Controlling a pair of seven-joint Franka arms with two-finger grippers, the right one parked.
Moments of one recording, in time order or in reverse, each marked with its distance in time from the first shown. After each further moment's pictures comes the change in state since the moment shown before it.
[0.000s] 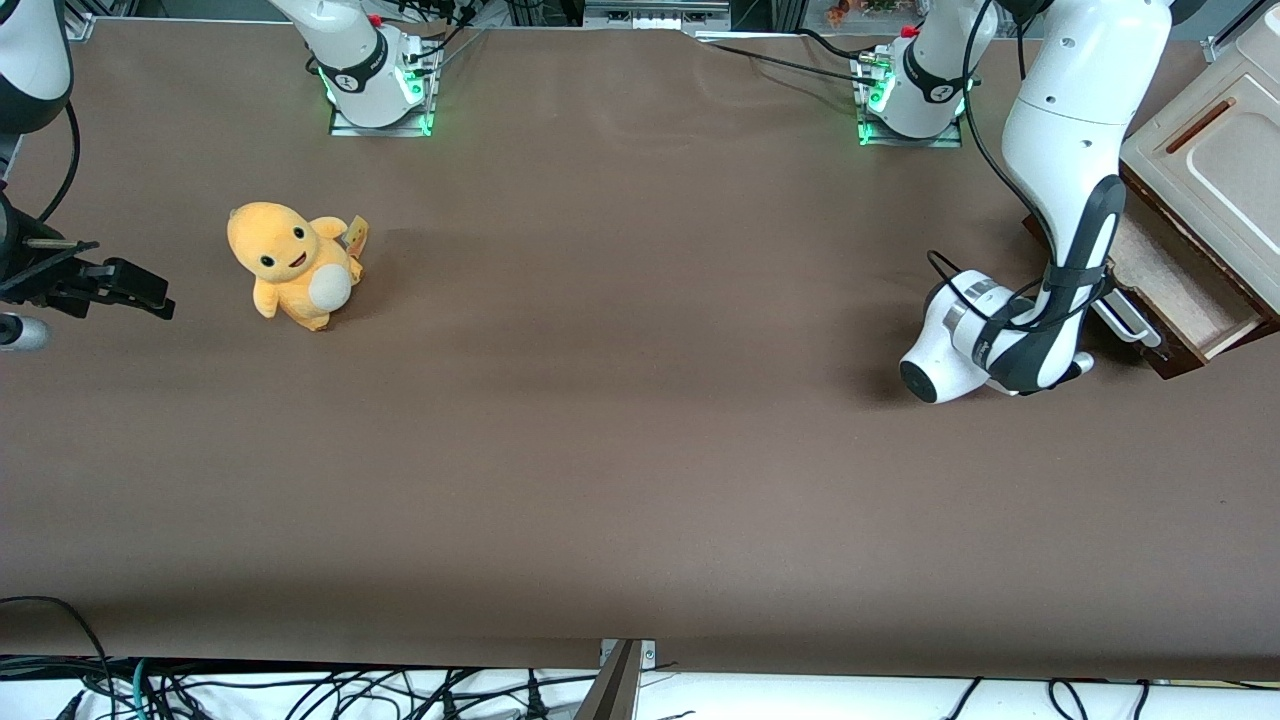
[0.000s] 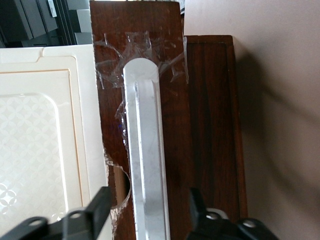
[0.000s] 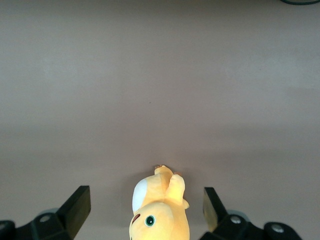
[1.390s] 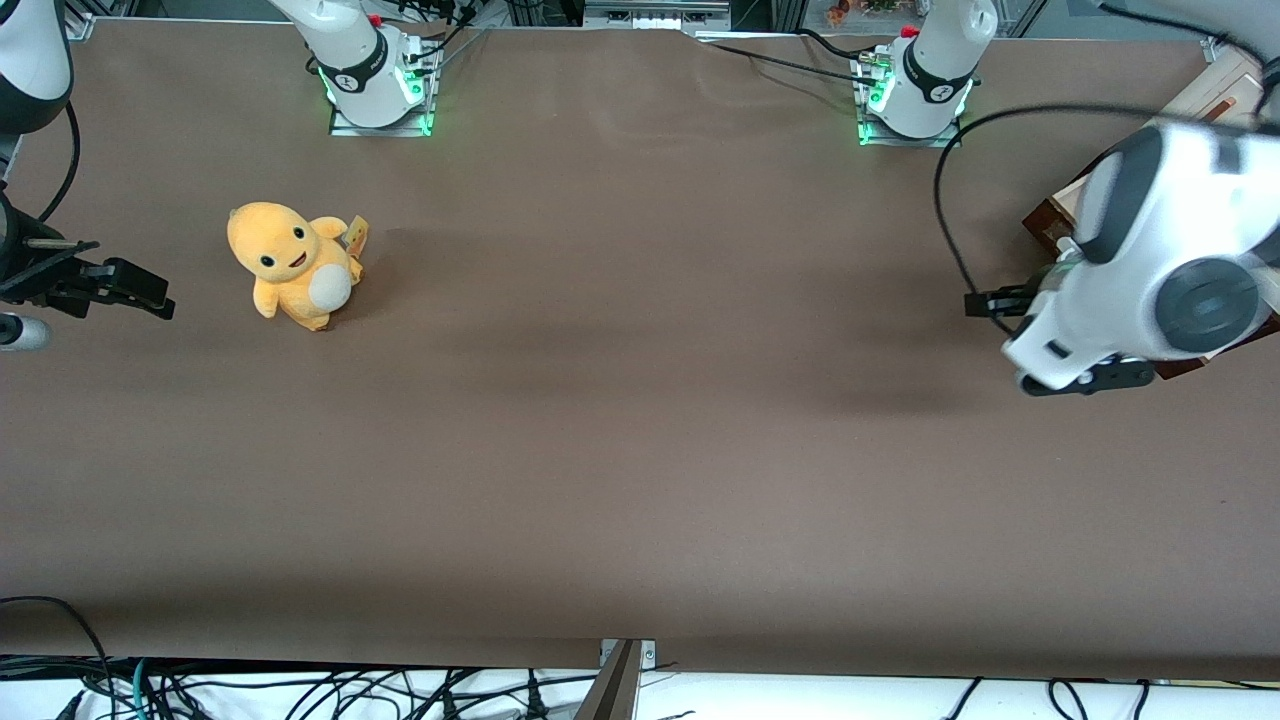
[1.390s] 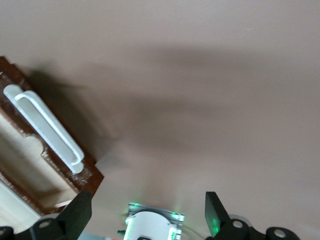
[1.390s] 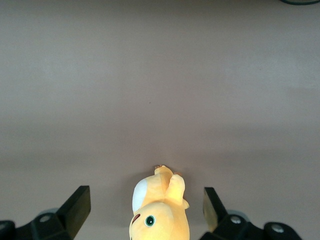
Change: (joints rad) arm 0.033 -0.317 -0.015 0.488 -0.877 -0.009 0.783
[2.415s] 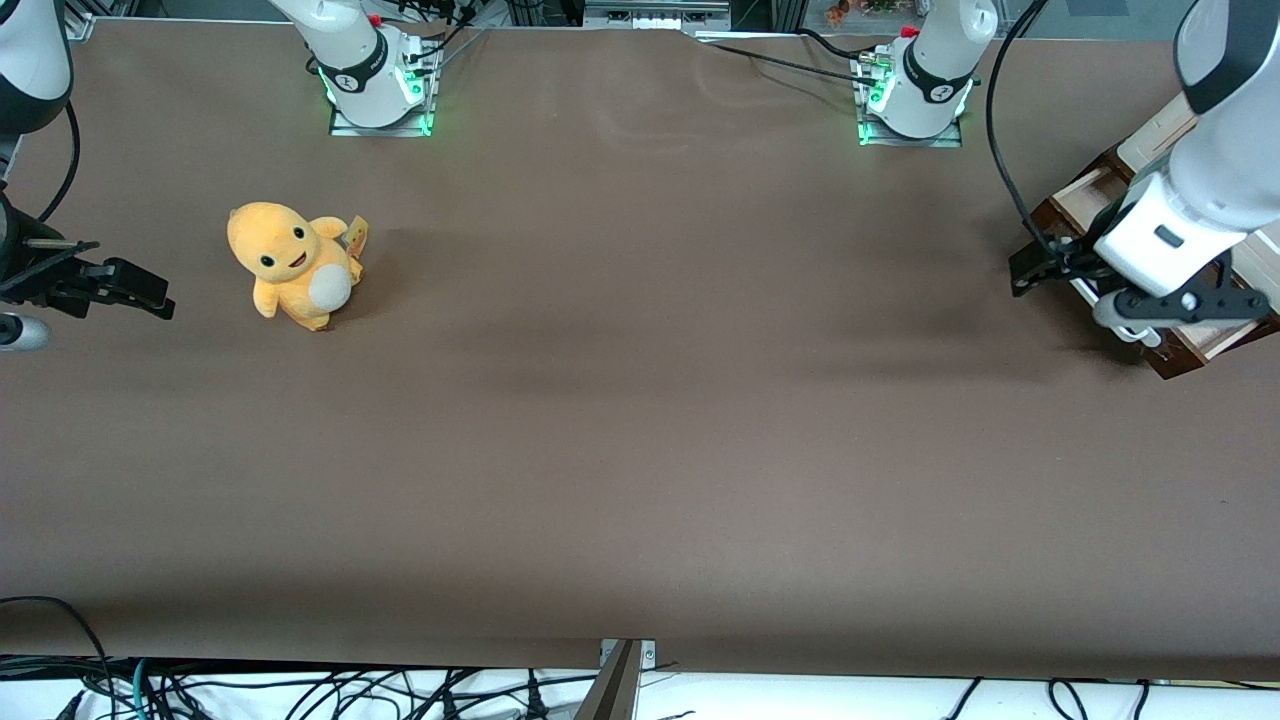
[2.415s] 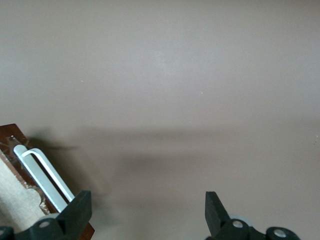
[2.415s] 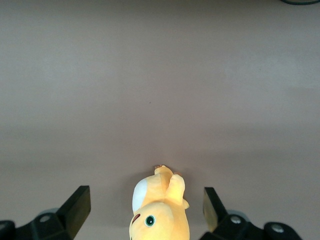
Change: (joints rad) arm 0.026 -0.300 0.010 -0.264 -0.042 0.337 0.101
